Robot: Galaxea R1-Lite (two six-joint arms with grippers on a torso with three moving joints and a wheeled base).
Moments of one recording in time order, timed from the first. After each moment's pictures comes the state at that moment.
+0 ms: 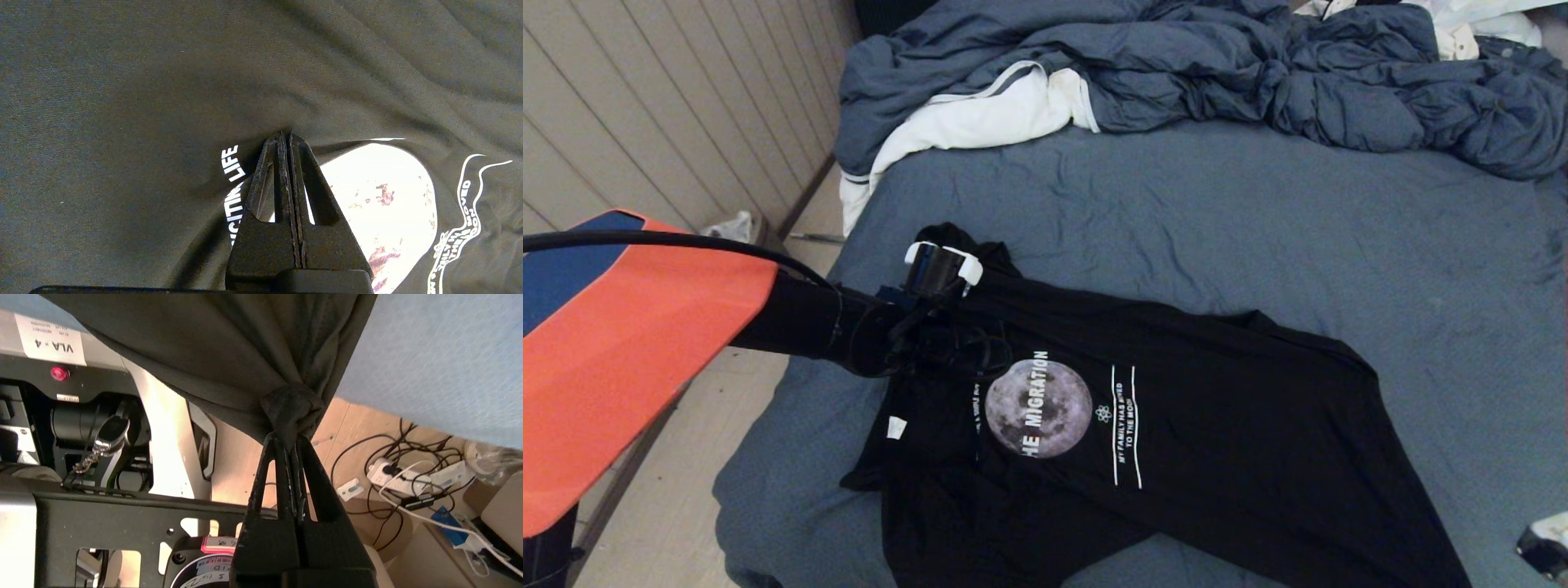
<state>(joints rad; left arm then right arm) -0.55 2.15 -1.45 -0.06 -0.07 -0.54 -0.33 0.96 -0.29 0.30 0.15 -0.41</state>
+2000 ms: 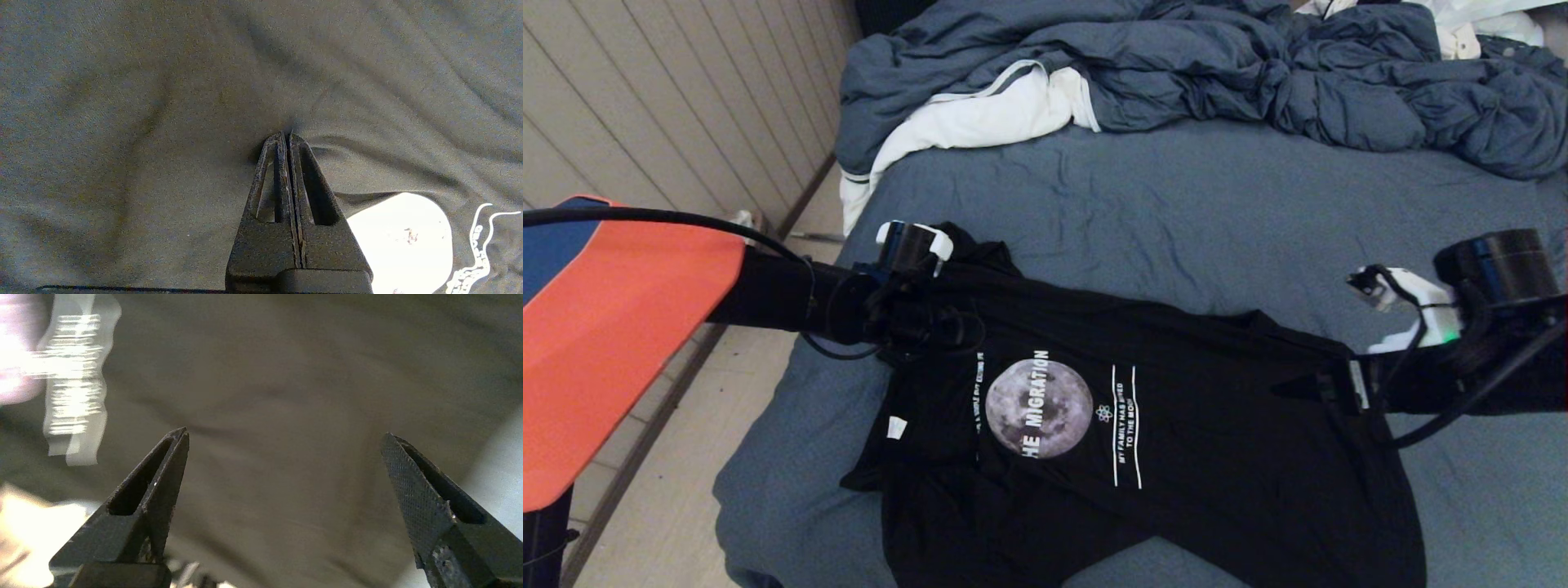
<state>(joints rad) -0.47 2.16 -1.53 0.03 -0.06 -0.54 0.05 1.56 -0.97 0.16 0.24 -0.03</state>
